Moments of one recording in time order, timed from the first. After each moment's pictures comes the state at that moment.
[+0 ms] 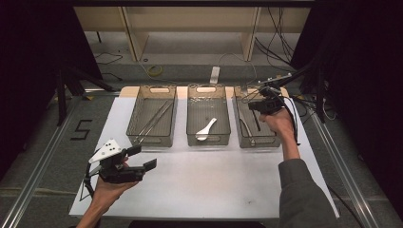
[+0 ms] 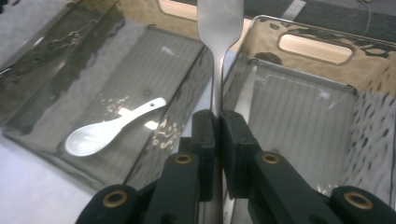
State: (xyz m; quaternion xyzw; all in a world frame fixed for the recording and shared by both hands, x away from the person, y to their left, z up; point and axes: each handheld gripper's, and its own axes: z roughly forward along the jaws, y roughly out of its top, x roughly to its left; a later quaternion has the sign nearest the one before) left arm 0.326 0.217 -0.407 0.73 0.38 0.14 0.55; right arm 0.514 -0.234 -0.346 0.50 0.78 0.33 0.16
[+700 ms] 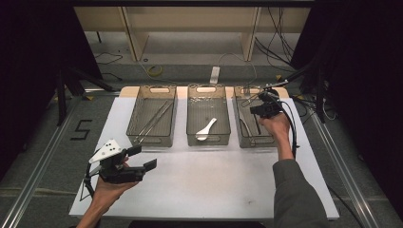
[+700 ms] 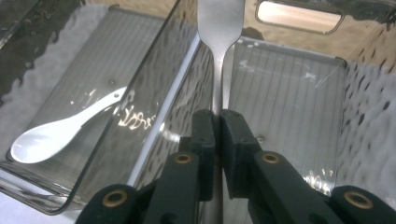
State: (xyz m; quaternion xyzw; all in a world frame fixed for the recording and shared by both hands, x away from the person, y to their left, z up) left arm 0.326 0.217 -0.407 0.73 0.38 0.14 0.55; right arm 0.527 -0.239 -0.379 0.54 0.77 0.30 0.17
